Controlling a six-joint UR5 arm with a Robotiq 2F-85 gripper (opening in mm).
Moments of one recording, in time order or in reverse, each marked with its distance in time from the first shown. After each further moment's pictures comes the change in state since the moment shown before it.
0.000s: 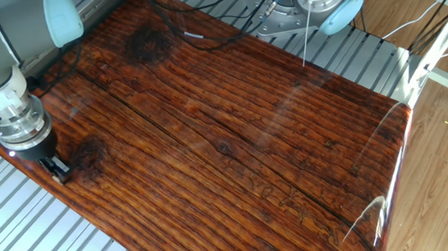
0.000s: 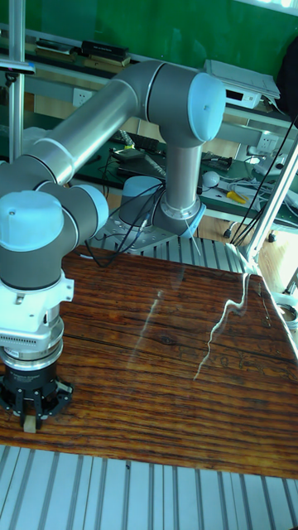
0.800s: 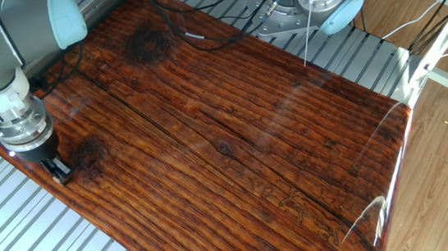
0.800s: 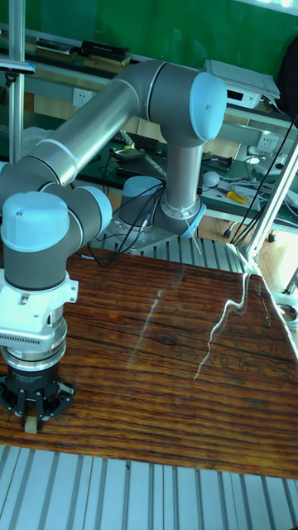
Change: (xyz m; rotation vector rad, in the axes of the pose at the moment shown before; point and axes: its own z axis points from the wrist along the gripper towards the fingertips) arm -0.001 0.002 0.000 0.009 -0.006 0.011
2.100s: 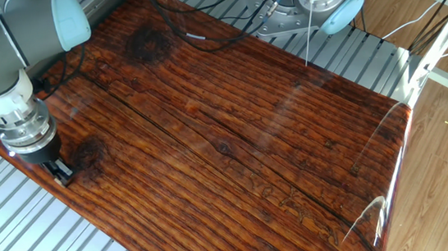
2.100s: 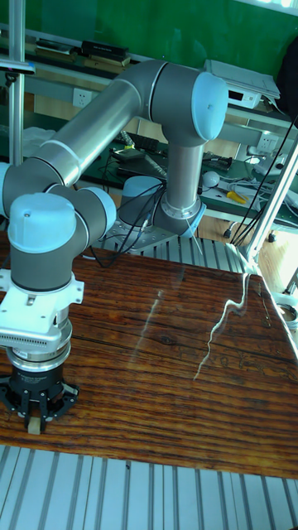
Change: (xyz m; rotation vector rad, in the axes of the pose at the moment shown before) arm 0.001 0.007 0.001 0.003 0.000 -0.008
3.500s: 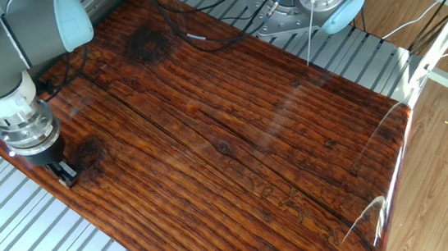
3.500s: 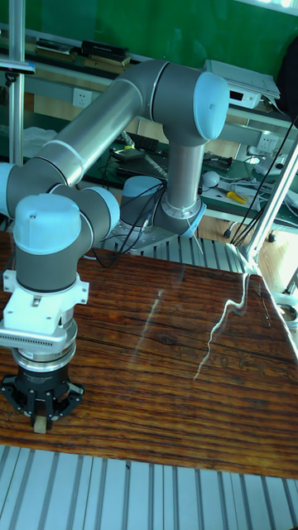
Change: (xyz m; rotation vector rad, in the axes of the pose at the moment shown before) arm 0.003 0.008 -0.001 -0.003 0.011 0.005
